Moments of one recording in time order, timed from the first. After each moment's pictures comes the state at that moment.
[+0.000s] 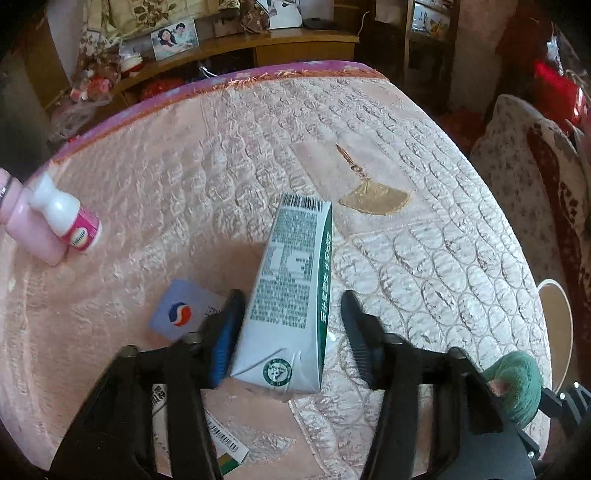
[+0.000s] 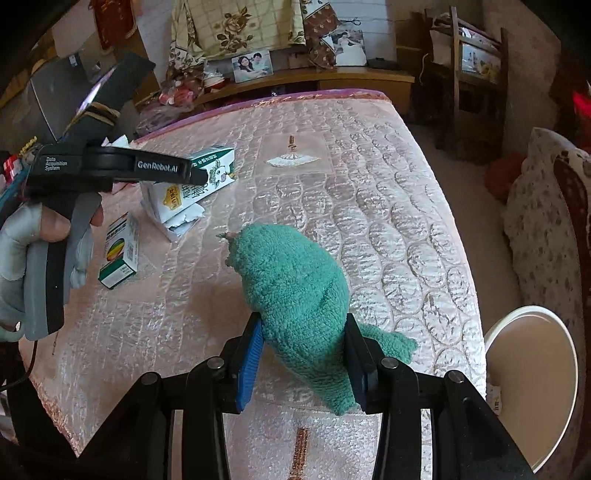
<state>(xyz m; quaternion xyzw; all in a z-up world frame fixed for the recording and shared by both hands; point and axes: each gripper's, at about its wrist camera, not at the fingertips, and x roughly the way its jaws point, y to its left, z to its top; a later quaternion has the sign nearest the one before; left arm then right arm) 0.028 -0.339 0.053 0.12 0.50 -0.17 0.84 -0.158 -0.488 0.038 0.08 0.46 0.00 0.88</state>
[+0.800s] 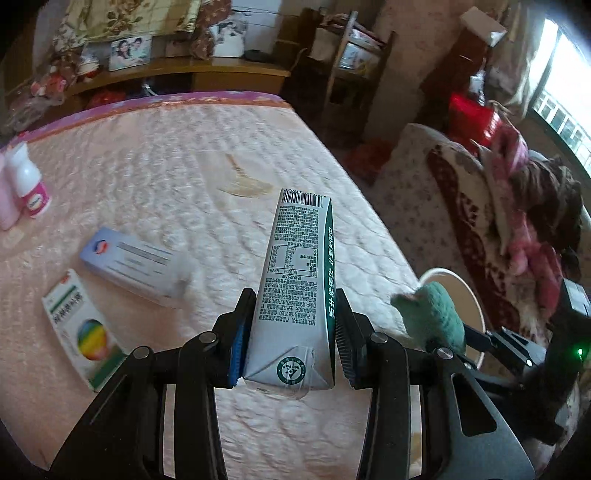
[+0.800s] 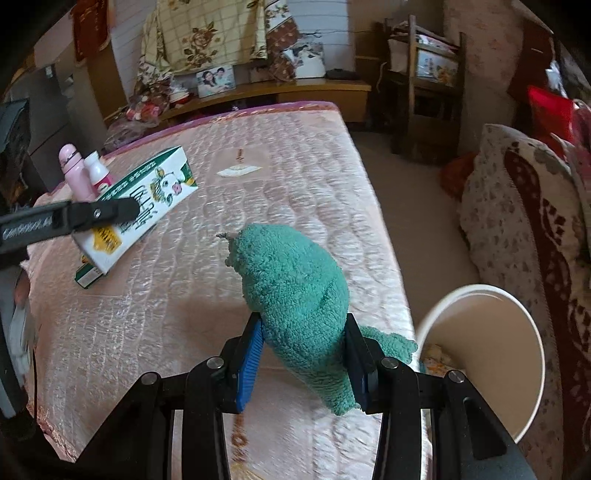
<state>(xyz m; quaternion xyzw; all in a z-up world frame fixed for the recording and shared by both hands) -0.084 -0.348 0.094 0.02 0.46 -0.33 0.83 -0.207 -0.524 0.054 0.08 0.44 -0.08 0.89</state>
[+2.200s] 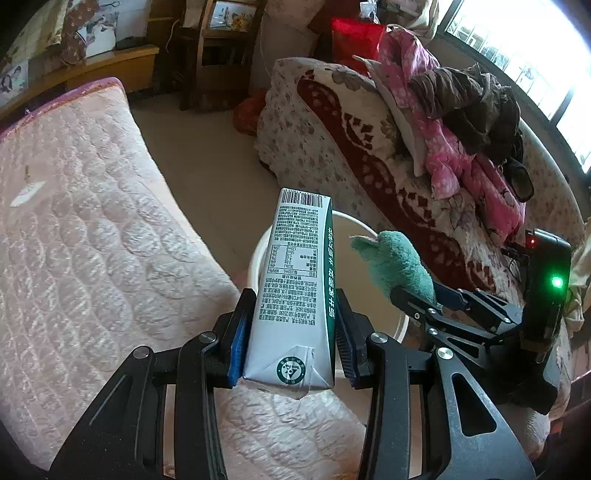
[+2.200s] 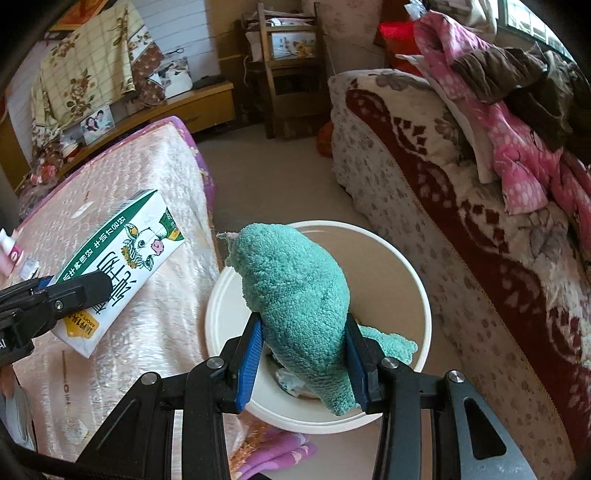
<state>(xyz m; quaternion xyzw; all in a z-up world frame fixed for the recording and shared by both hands) -0.193 -0.547 0.061 0.09 0.47 -0.48 0.74 -0.331 -0.683 0.038 0.16 0.43 -0.26 0.85</state>
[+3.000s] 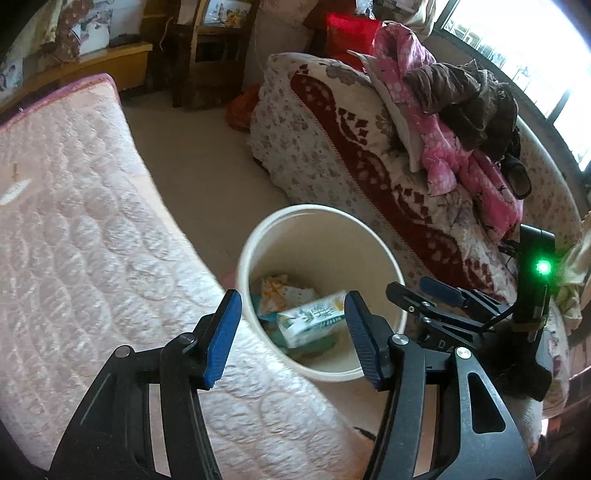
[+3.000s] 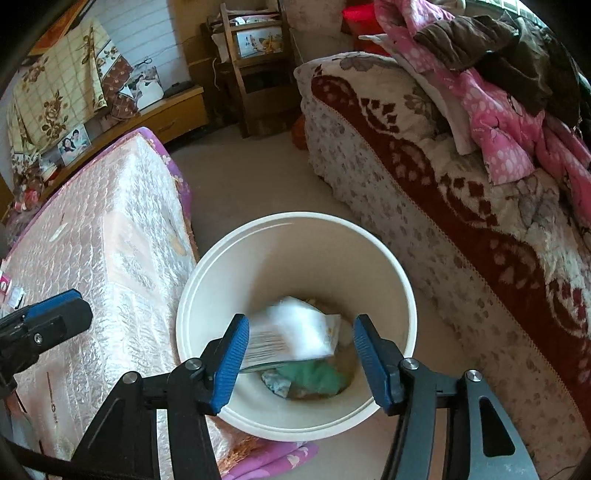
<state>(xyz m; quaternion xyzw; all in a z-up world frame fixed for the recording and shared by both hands) -0.196 -0.553 0.054 0.09 0.47 -0.48 0.74 -0.343 -0.711 0.021 0.20 0.43 -0.29 0.83</state>
